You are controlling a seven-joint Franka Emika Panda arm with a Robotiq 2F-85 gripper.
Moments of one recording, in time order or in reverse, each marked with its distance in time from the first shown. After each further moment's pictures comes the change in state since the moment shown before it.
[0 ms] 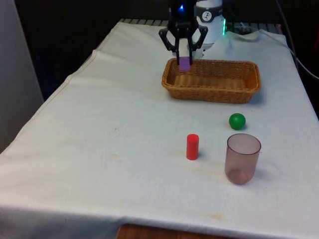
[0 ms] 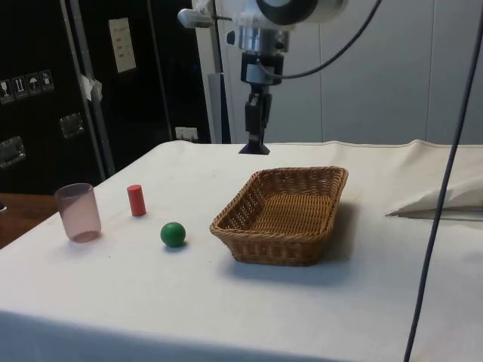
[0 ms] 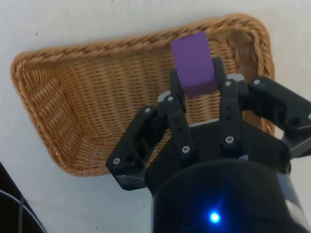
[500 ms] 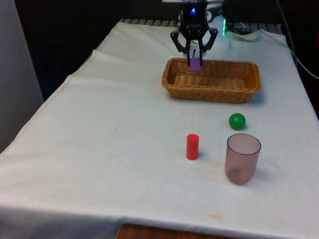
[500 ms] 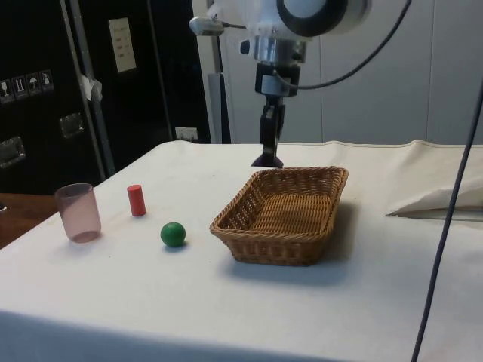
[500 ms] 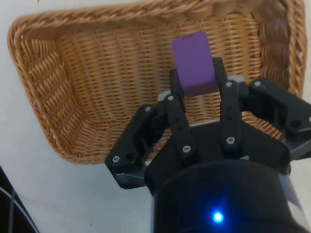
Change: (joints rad) arm 0.000 -0.050 0.058 -0.133 0.000 0.100 0.033
